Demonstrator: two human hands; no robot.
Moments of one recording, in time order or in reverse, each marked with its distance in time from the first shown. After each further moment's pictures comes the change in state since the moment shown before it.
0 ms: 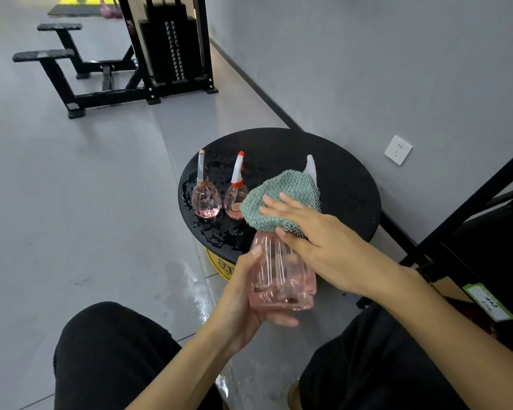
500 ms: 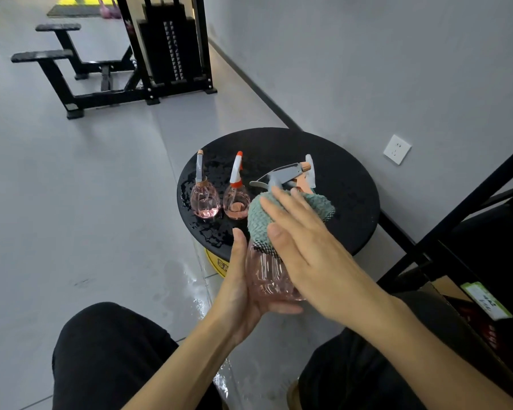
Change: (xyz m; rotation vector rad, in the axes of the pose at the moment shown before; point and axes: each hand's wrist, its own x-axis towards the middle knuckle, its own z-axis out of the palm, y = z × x) left_hand 0.006 0.003 0.005 -0.060 0.024 0.014; right_hand -0.019 -0.031 0.017 0.115 0.200 0.072
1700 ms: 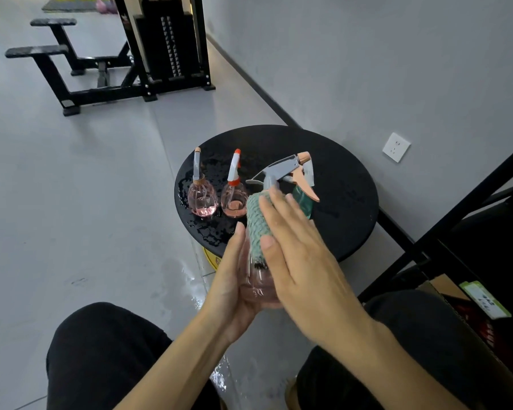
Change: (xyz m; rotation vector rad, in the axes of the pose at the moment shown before) left_hand 0.002 0.007 0.000 -0.063 0.064 0.026; right_hand -0.005 0.005 0.028 -0.092 0.138 -0.030
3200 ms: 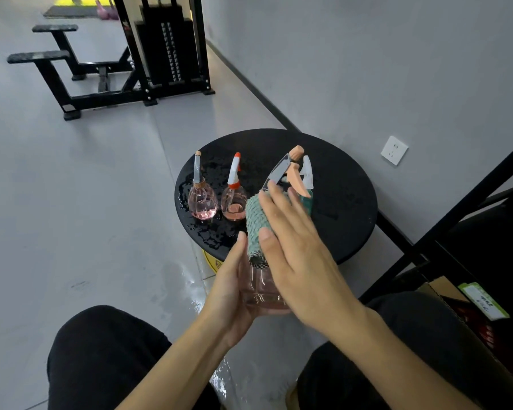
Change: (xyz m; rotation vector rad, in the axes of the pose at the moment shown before) left_hand -0.004 0.001 0.001 0.050 0.080 -0.036; right_hand 0.012 0.003 0.002 0.050 0.036 -0.012
